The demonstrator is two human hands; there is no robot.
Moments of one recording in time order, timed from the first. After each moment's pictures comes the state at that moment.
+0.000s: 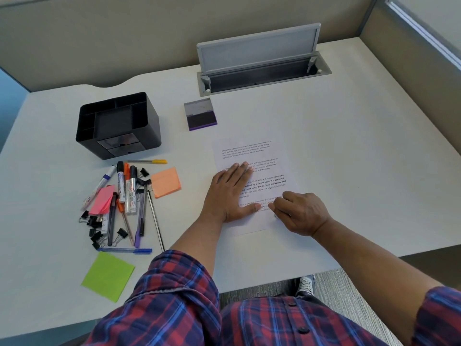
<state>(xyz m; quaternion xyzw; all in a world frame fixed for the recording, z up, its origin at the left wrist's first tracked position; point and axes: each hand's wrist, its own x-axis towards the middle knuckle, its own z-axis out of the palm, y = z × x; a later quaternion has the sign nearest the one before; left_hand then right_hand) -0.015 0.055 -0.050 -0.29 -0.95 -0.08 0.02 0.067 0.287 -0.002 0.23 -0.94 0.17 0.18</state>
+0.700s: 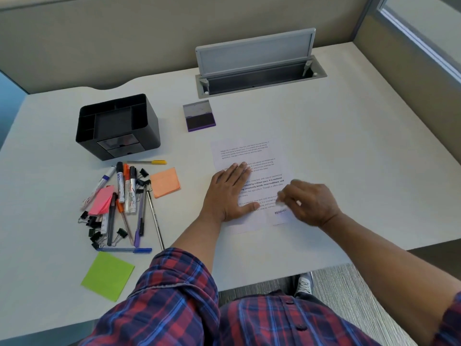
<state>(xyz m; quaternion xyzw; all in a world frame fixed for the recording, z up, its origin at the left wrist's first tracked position) -0.014 0.055 -0.045 -0.30 -0.95 -0.08 0.02 0.062 0.302 0.024 0.22 -0.93 0.21 0.19</state>
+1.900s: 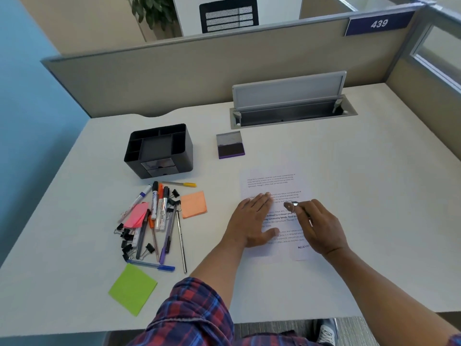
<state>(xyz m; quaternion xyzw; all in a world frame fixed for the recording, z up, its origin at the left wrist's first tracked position) -0.015 0.055 -0.030 -0.29 -0.95 -0.12 -0.05 0.039 0.271 0.005 0.07 -0.92 0.33 0.18</state>
